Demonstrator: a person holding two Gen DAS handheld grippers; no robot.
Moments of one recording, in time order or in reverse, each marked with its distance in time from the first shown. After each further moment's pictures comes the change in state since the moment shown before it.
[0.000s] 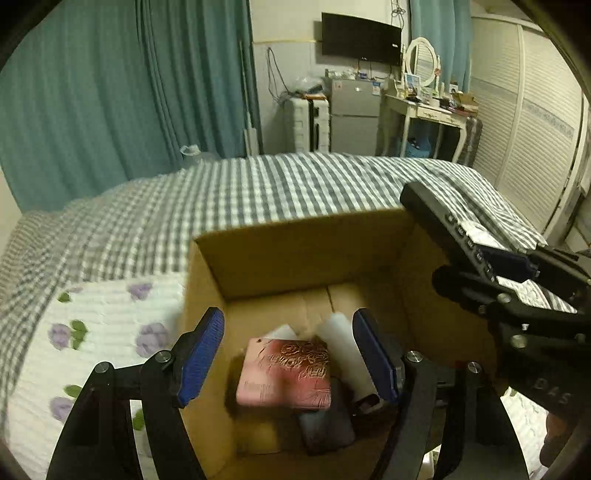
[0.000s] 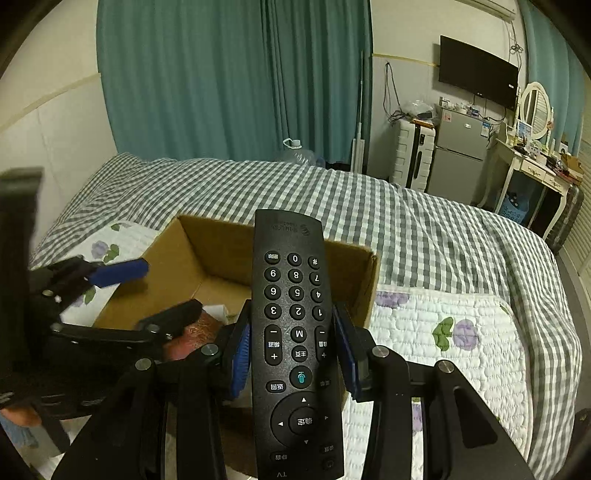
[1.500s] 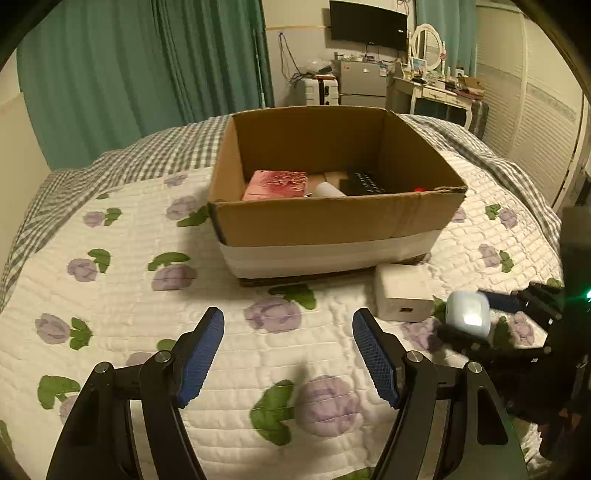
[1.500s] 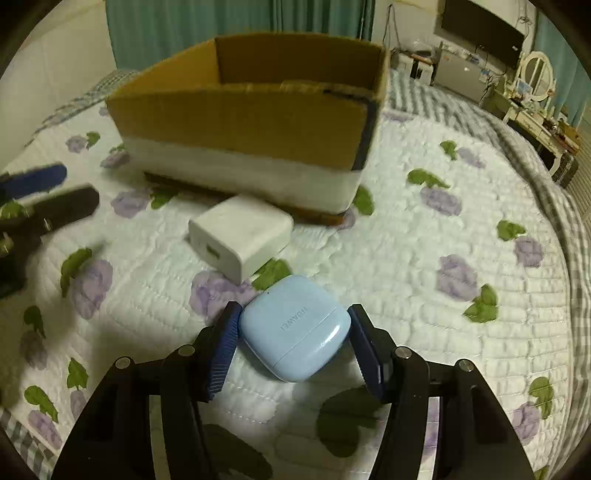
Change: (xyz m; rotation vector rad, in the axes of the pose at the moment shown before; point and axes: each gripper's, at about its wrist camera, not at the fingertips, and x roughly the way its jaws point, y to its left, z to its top) left arm -0.070 -0.010 -0.145 -0.016 0.069 0.039; right arm -0.032 0.028 -0.178 -0.025 0.250 -0.067
